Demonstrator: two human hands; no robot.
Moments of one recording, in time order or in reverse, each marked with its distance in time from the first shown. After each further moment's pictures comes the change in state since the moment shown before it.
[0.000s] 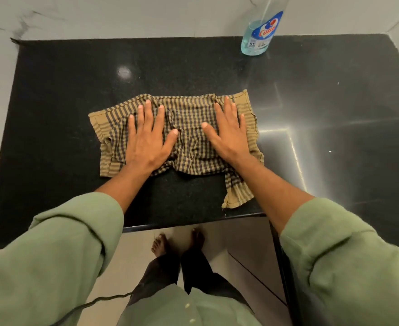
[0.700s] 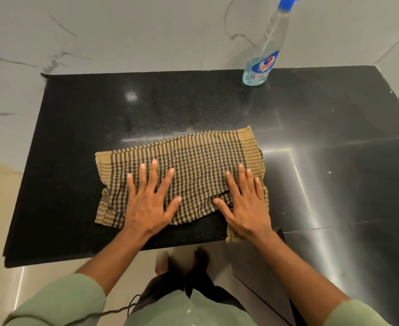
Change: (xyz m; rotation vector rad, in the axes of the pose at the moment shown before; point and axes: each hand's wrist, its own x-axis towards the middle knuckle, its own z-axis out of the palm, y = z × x) left_hand -0.100 -0.020 0.006 0.079 -0.061 0.088; right_hand -0.123 0.020 0.020 -0.271 -0.028 -0.040
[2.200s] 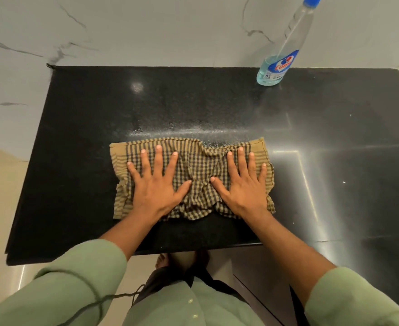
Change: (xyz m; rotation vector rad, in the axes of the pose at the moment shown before) left_hand 0.052 0.002 -0.013 0.072 -0.122 -0.173; right_hand 0.068 -0.021 -0.007 -0.023 -0.049 0.101
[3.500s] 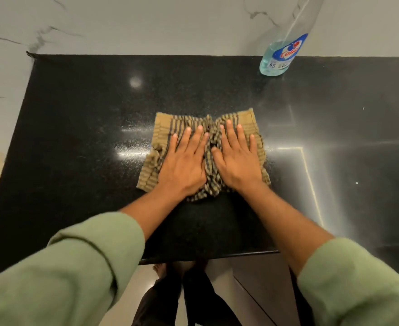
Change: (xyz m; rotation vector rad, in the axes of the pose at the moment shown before) left_hand 0.058 0.066 -0.010 -0.015 0.062 0.282; right_hand 0.070 -0.008 -0.012 0.044 0.002 -0.084
